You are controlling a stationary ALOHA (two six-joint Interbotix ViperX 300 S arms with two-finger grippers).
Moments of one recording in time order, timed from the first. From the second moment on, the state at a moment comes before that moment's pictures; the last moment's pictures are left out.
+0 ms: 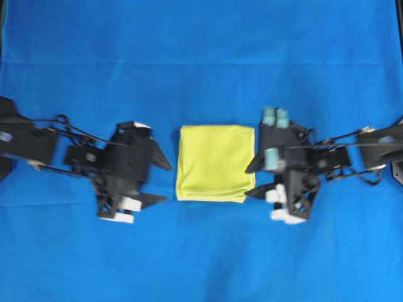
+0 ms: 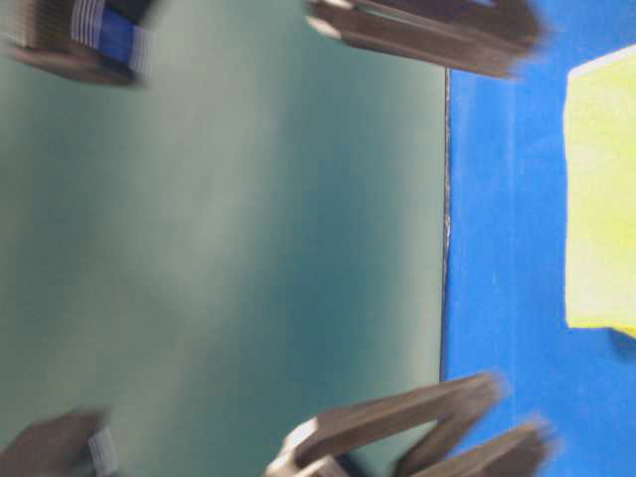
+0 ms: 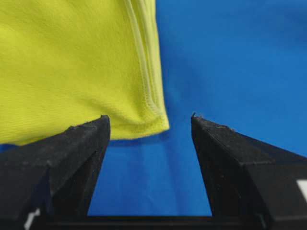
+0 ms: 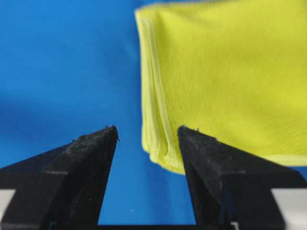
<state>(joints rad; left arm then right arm) -0.17 -0.18 0.77 -0.02 0.03 0.00 0.17 -0.24 0.73 -0.11 0.25 0.42</state>
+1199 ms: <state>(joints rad) -0.03 -1.17 1.38 -0.02 -0.01 0.00 -0.06 -1.14 1.31 -0.29 0.11 0.43</state>
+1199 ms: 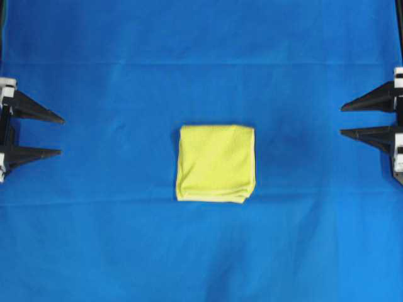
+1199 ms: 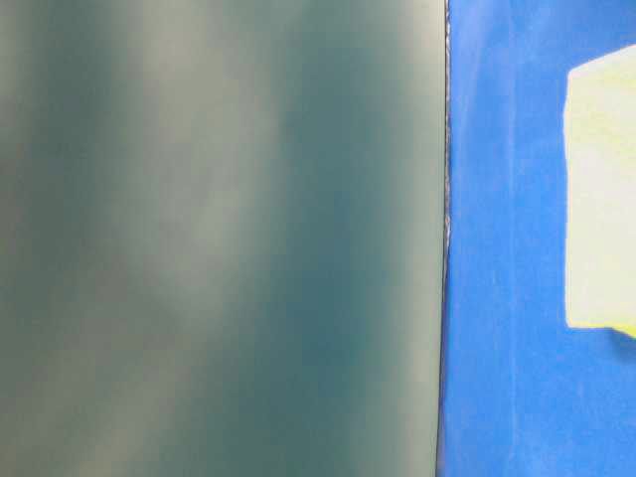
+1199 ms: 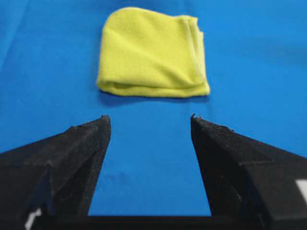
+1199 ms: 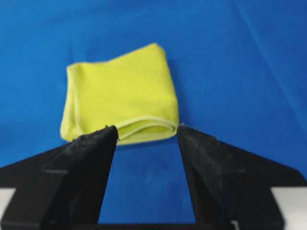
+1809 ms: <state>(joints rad) -0.03 -1.17 1.38 -0.02 -0.01 0.00 -0.07 -1.13 1.31 -0.28 0.09 0.43</state>
